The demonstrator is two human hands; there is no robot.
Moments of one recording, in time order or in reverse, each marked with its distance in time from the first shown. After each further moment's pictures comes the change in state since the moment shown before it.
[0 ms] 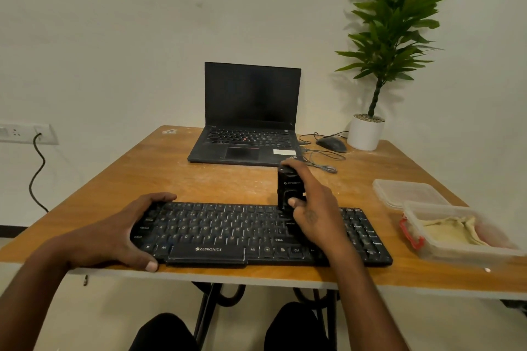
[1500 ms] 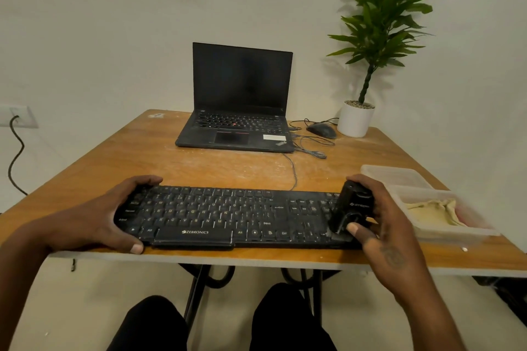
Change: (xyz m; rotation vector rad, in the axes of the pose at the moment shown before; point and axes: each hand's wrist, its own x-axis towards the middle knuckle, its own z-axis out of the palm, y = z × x) left_hand 0.007 -0.013 -0.002 -0.028 0.025 0.038; right_hand -0.094 0.037 -0.080 0.218 0.118 0.084
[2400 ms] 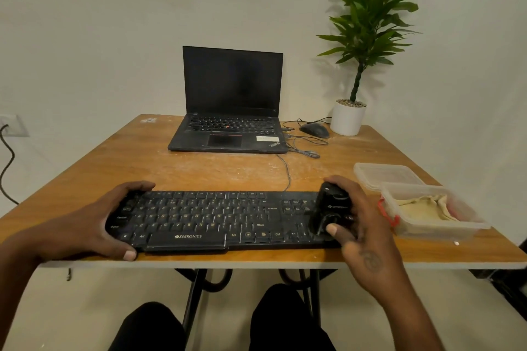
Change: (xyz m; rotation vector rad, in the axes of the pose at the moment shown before) left_hand 0.003 -0.007 -0.001 -0.020 0.017 0.001; right_hand -0.007 -0.010 0.013 0.026 -0.041 -0.055
